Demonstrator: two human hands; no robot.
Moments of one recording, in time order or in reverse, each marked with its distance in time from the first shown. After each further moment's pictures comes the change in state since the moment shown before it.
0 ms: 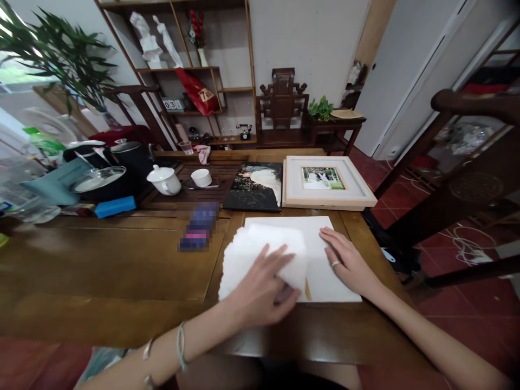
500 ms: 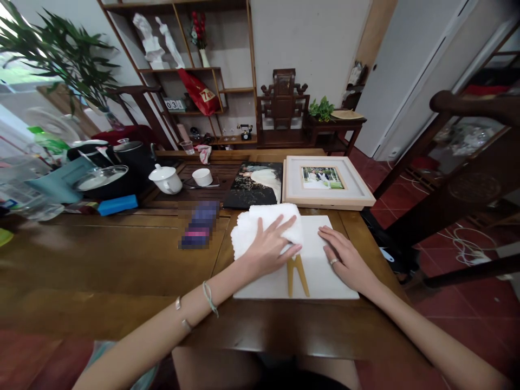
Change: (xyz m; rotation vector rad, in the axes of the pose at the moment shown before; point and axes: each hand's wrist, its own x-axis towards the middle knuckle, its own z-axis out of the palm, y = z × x) left_hand 0.055 -0.032 0.001 0.095 -0.164 -0.186; right_hand 0.001 -0.002 -0.001 0.033 0.022 -0.004
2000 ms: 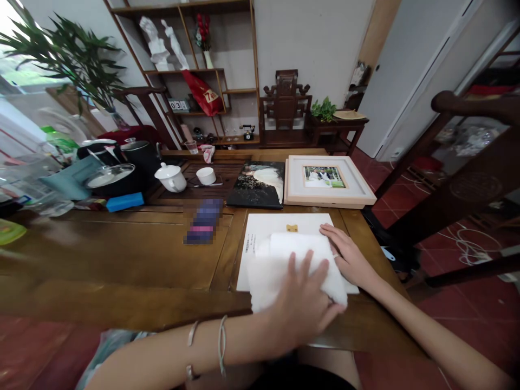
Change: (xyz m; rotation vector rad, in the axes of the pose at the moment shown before) left_hand -0.040 0.091 0.028 0.172 0.097 0.185; right_hand 0.000 0.006 0.000 0.039 -0.020 -0.019
